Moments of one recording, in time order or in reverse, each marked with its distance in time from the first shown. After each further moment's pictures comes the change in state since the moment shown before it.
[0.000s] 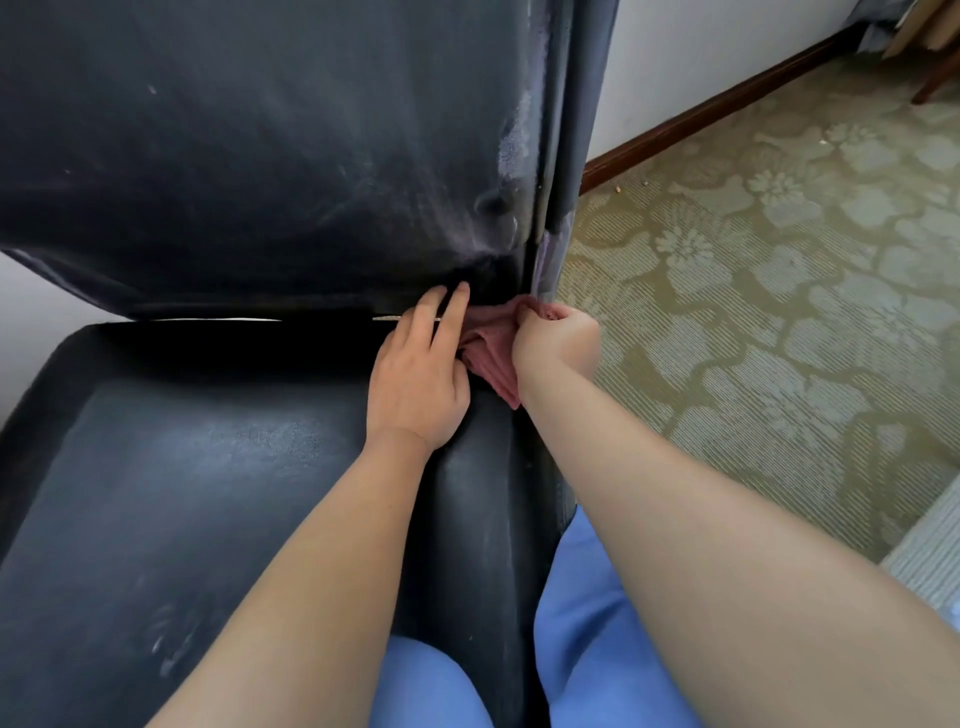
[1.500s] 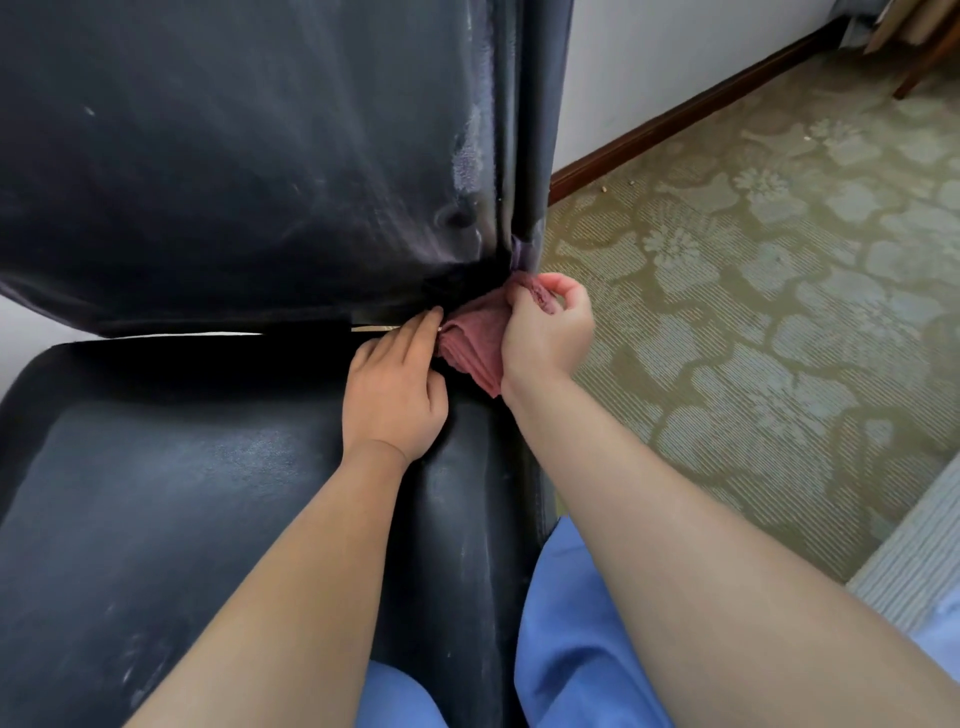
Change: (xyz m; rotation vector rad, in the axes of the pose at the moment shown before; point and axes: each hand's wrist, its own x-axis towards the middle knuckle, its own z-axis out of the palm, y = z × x) left_hand 0.004 0.000 0.001 0.051 -0.038 -0.012; right_hand -0.004 -0.013 -0.006 0.486 0.093 -0.069
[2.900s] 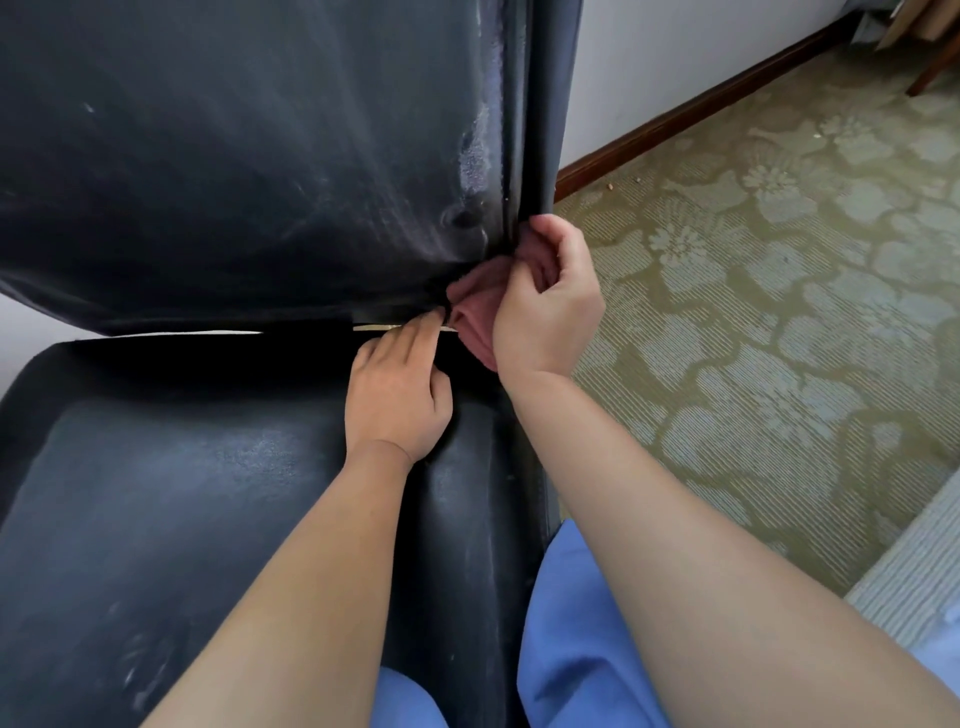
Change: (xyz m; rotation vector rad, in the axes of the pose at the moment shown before) left_hand 0.003 -0.002 0.003 0.021 0.038 -0.013; right_hand -0.011 -0.018 0.003 -0.158 -0.053 -0.565
